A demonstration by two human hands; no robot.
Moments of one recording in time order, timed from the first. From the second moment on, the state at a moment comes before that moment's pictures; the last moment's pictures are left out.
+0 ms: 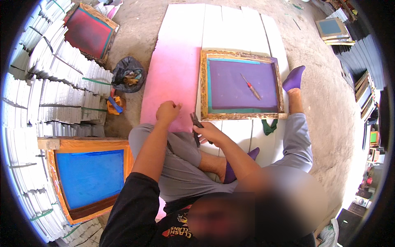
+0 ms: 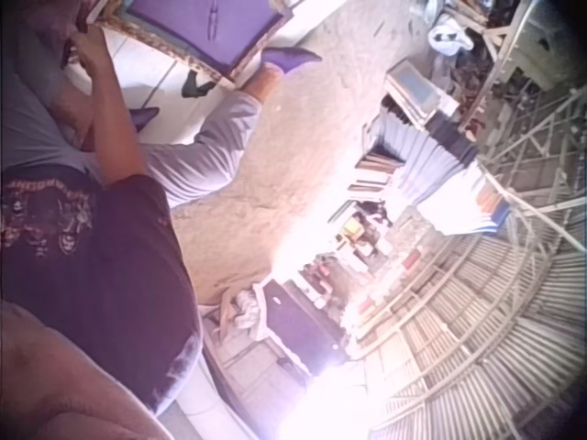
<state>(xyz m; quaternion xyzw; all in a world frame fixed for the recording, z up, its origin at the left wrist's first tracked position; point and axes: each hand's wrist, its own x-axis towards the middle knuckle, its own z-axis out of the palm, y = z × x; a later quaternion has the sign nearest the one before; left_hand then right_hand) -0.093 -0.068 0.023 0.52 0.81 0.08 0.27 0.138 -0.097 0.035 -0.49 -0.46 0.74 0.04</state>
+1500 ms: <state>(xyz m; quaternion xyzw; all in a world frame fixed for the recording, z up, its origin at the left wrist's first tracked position) 0.003 -0.093 0.020 0.87 0.45 0.16 0.06 0.227 -0.048 0.056 -0.58 -0.30 0.75 -0.10</state>
